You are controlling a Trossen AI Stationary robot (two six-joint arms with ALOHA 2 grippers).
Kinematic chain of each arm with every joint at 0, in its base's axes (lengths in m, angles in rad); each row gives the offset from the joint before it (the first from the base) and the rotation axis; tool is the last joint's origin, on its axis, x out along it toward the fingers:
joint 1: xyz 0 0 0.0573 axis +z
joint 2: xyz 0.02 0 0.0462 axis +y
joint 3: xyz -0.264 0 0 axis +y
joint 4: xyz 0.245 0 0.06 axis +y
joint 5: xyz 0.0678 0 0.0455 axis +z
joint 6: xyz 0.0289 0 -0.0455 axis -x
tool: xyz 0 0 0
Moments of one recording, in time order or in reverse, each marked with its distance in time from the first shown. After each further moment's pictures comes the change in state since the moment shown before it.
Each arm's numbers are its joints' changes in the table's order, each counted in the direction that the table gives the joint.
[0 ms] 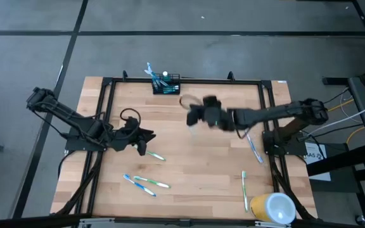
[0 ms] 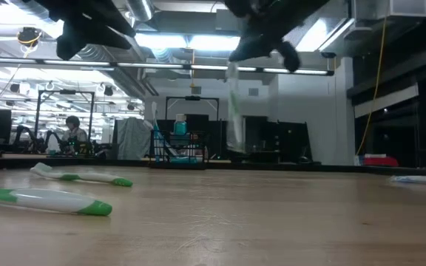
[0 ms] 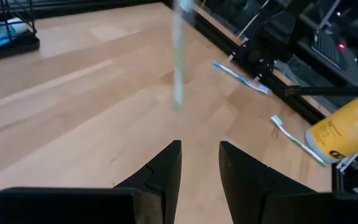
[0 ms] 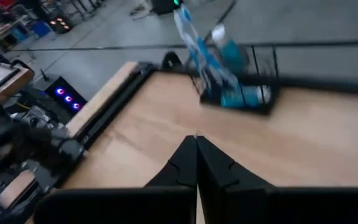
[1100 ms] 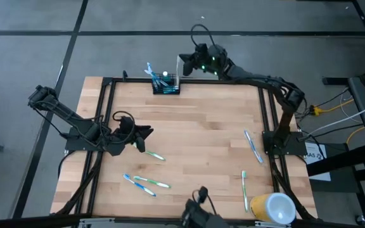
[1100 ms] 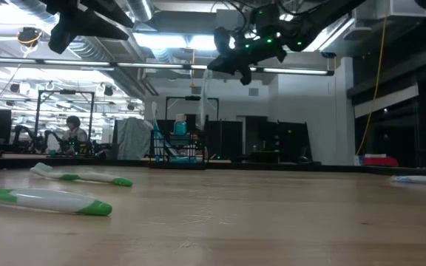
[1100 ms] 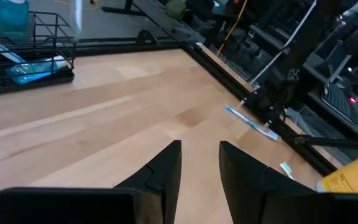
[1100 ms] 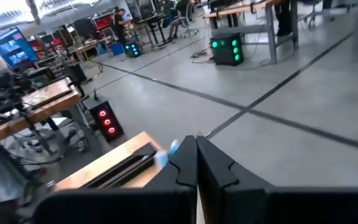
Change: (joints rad) left arm -0.076 0.000 0.000 -0.015 0.262 0.087; right arm -0.631 0.304 -0.330 -0.387 0.774 0.529
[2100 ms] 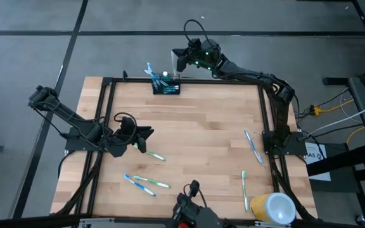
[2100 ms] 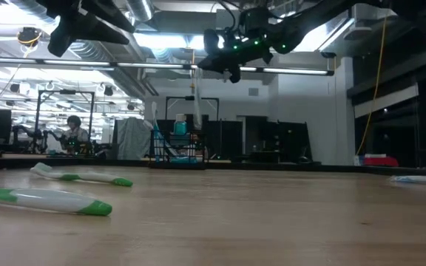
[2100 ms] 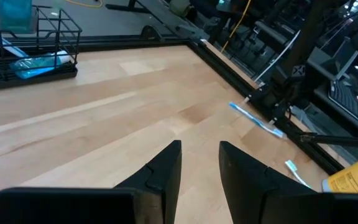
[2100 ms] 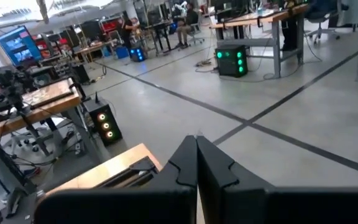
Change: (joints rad) left arm 0.001 0.026 0.000 0.009 0.000 0.027; right arm -0.009 0.130 -0.187 0.021 0.018 0.059
